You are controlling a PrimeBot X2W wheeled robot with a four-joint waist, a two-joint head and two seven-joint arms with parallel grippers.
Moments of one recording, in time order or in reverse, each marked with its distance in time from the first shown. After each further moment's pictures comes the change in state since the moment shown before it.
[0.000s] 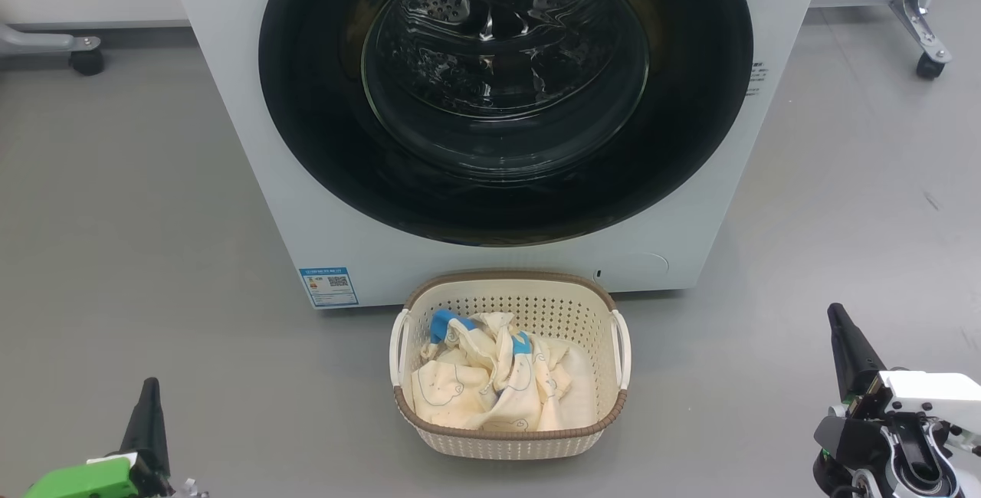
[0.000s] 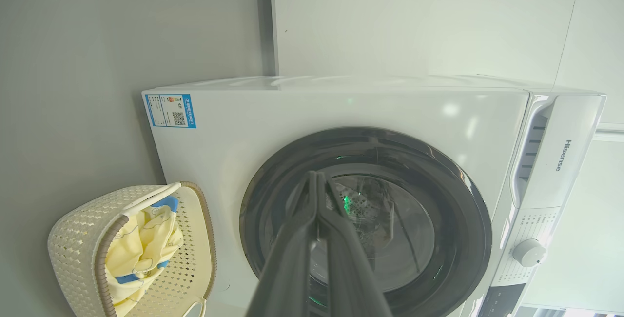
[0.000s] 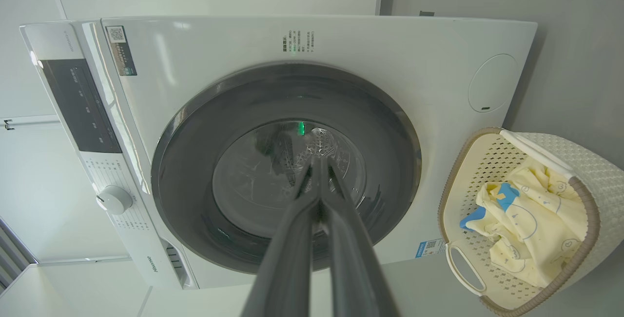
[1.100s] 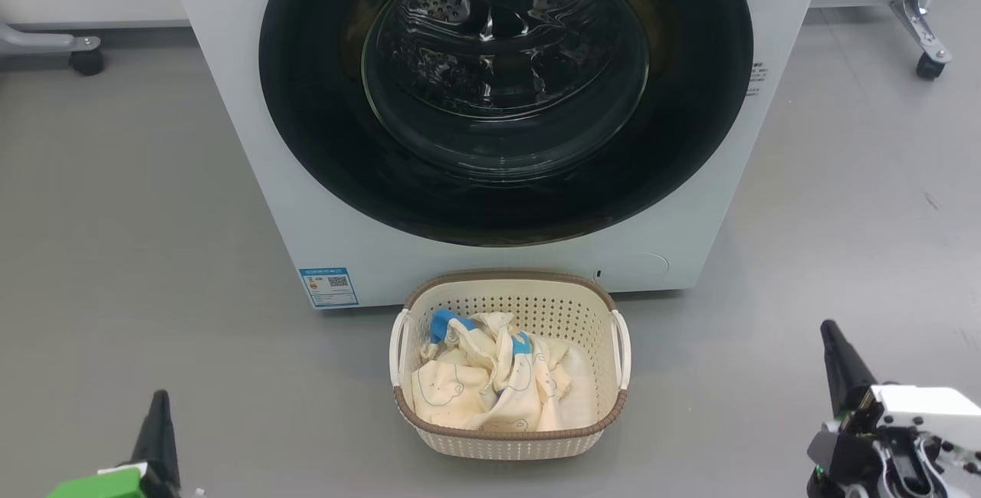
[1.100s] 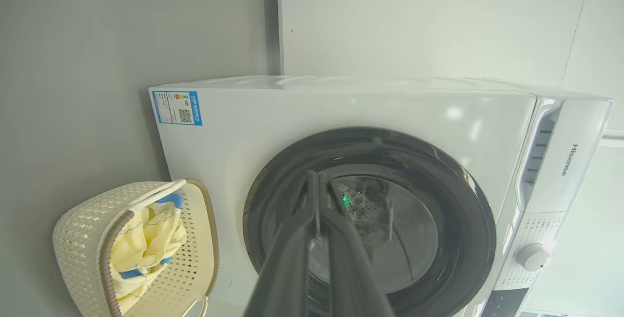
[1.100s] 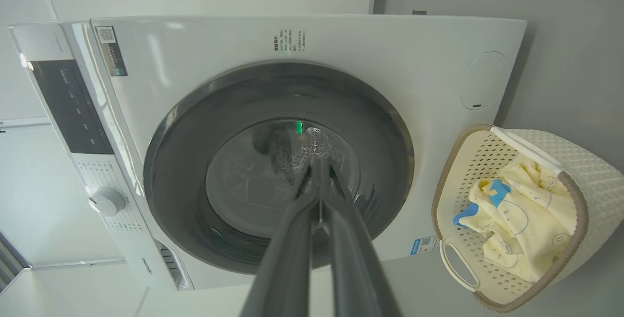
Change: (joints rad) left arm 0.001 -0.007 0.004 0.009 -0.002 0.000 0.000; right arm 0.004 0.004 -0.003 0.007 -0.005 0.000 0.002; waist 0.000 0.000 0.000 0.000
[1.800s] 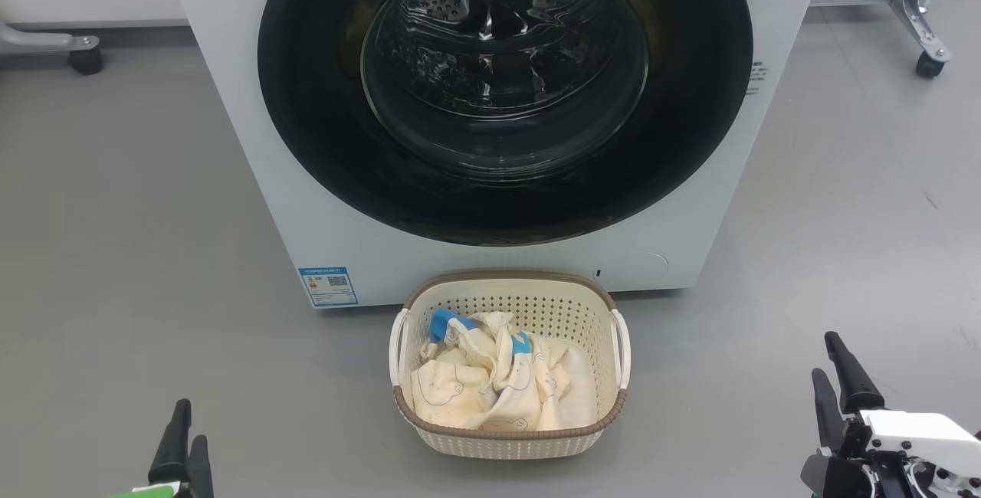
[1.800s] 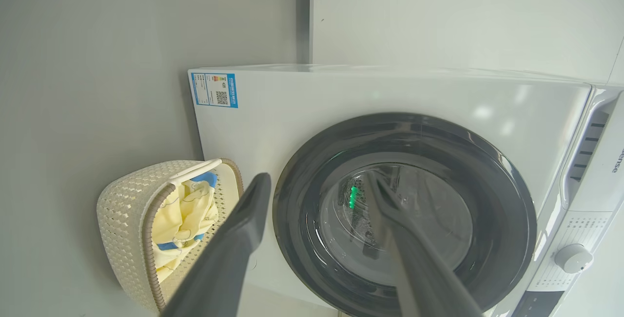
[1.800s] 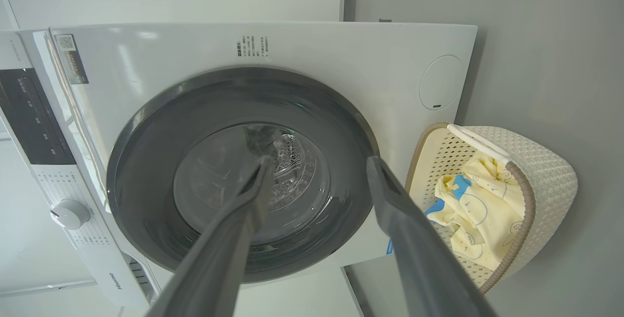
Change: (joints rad) left arm 0.036 -0.037 -0.047 0.047 0.009 0.000 -0.027; right arm 0.058 0.033 0.006 0.025 -0.029 0.000 -0.042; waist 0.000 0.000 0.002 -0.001
